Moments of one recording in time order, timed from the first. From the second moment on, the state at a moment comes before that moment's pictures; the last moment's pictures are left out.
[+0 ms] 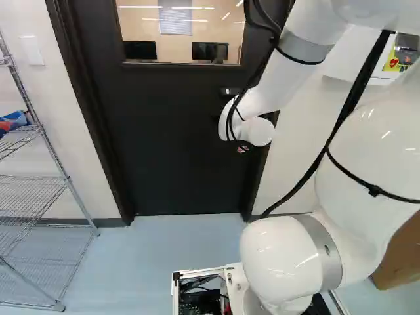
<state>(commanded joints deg) -1.4 4.5 -25.3 0.0 46.4 0.0</state>
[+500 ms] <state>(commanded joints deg) -2.6 8.9 -24.5 0.0 46.4 0.0</state>
